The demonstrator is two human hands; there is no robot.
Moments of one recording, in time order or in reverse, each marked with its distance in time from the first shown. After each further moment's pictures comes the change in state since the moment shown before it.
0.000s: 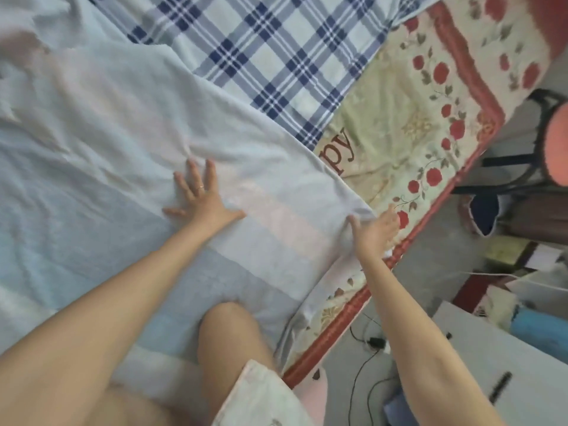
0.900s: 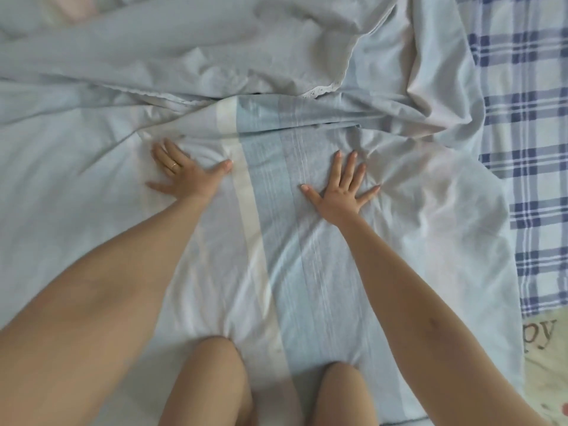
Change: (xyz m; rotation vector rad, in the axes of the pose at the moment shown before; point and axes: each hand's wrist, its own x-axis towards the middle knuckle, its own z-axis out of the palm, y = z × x) left_hand 0.020 -0.440 -0.164 -0.672 0.507 -0.821; right_hand -0.347 -0.366 0.259 -0.847 -0.431 -1.113
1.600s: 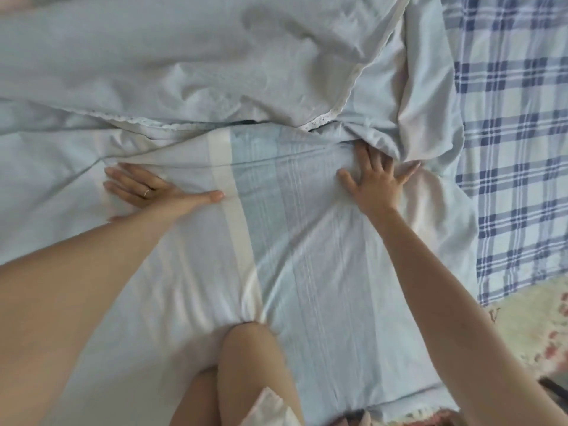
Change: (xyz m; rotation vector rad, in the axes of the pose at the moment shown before) left_hand 0.034 0.013 -0.023 0.041 -0.254 -0.090; right_hand 0.052 0.044 -0.069 -0.274 0.324 0.035
